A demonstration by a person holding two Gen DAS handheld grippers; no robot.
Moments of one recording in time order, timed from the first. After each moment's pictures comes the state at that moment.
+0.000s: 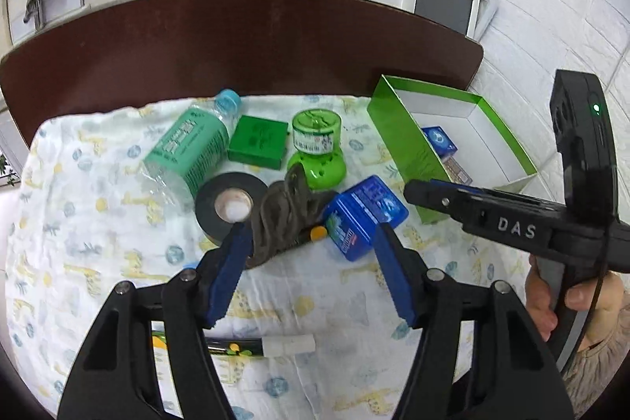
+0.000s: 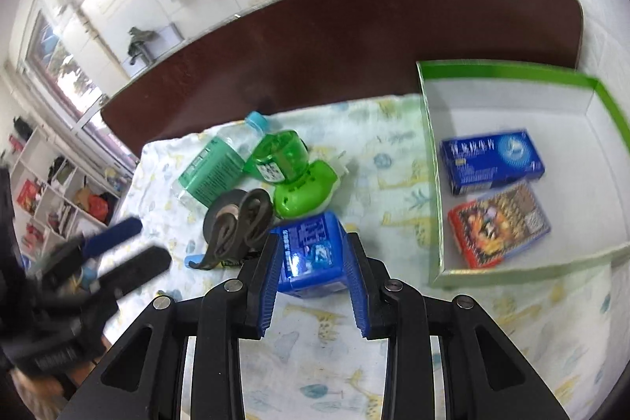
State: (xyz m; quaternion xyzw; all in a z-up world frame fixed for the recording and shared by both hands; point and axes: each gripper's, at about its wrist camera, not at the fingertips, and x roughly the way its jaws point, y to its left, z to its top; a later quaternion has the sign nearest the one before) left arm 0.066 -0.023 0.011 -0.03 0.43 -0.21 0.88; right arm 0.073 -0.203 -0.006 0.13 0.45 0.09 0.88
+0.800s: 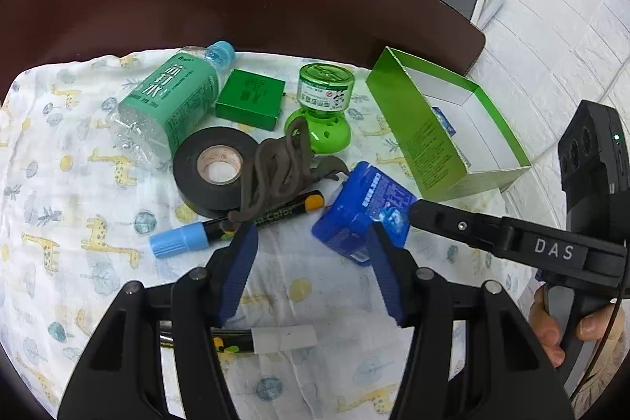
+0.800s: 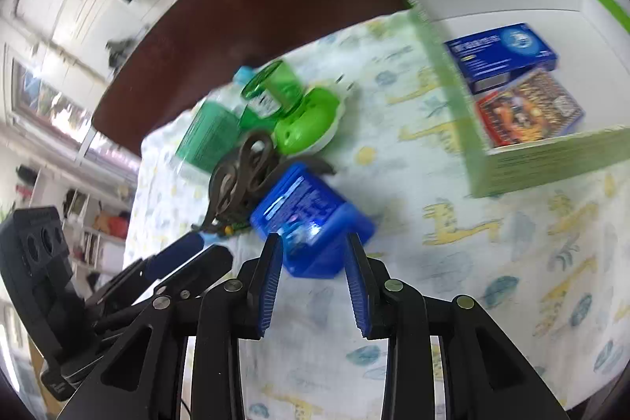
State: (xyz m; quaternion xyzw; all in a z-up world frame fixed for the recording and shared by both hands) left arm 0.070 -0.013 -0.025 -0.07 0.46 -0.24 0.85; right arm 0.050 -0.199 -0.038 0.23 0.48 0.08 0.84
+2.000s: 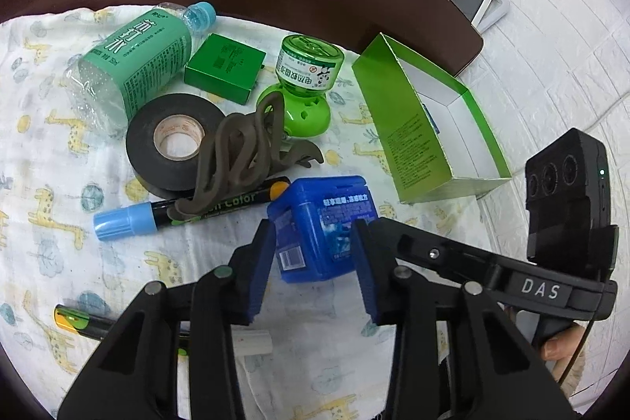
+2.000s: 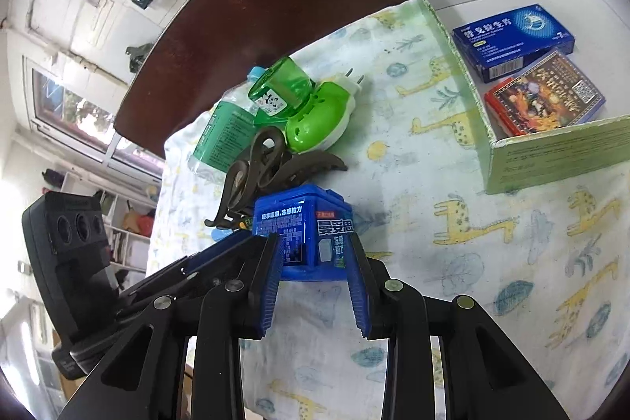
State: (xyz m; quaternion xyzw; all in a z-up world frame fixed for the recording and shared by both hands) left arm 0.088 -0.018 -0.042 -0.14 0.50 -0.27 0.81; right arm 0.062 -0.205 -0.055 0.26 0.49 0.16 0.82
